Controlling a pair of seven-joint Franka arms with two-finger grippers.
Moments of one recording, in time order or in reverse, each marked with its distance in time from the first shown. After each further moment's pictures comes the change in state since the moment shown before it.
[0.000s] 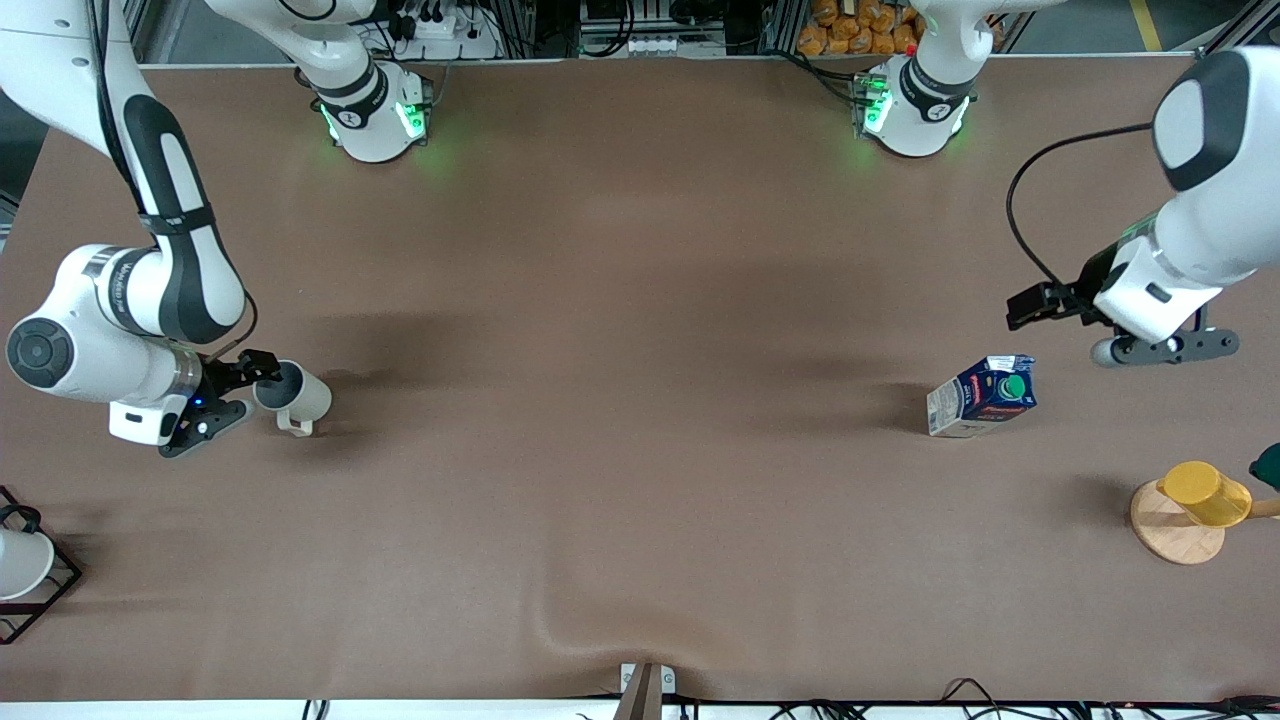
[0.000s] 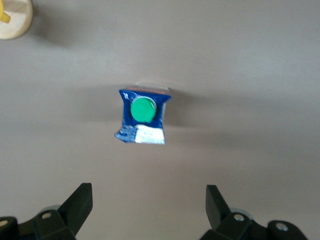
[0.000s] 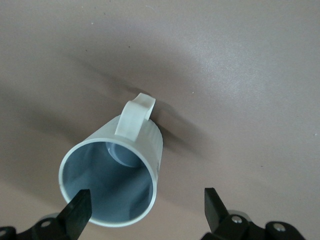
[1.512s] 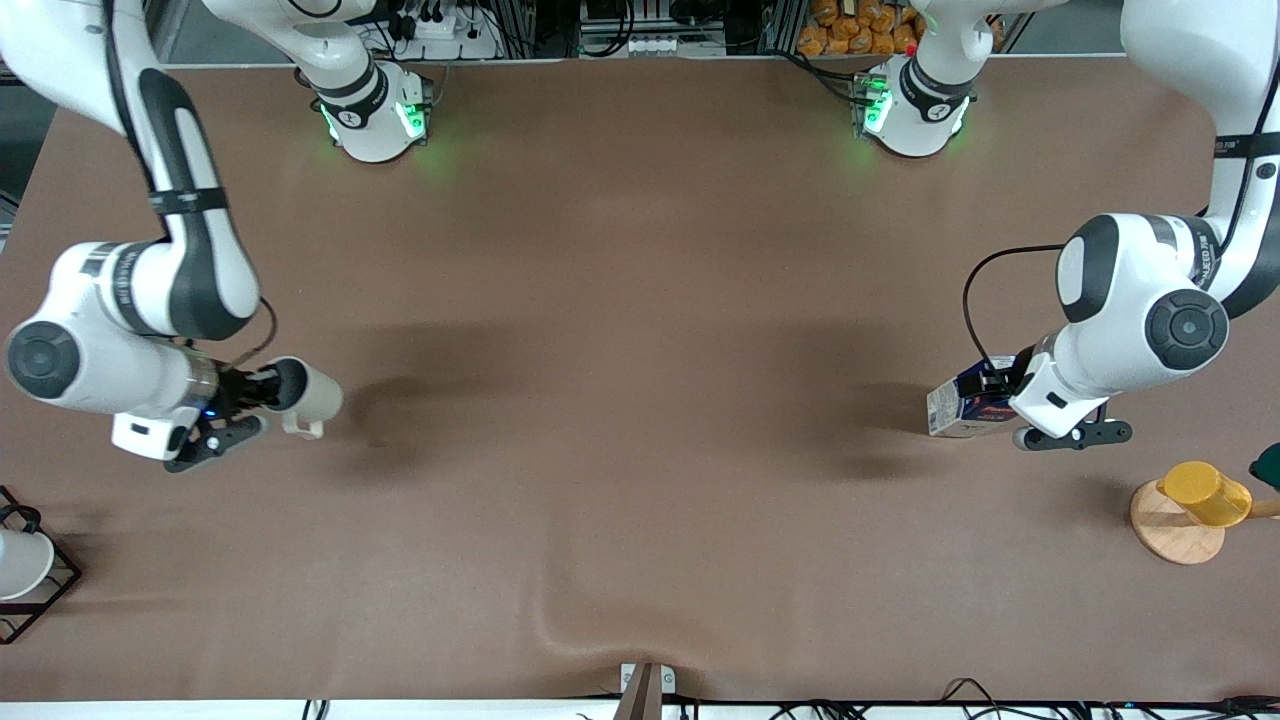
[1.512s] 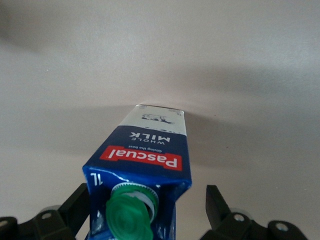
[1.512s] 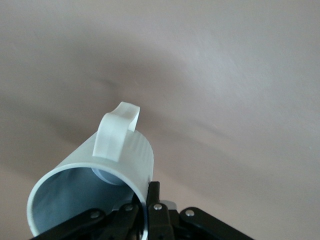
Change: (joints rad) left arm -0.013 0.281 -0.003 0.015 0.081 0.186 -0.067; right arm 0.133 -0.021 0.021 0.167 0.017 -0.167 0.281
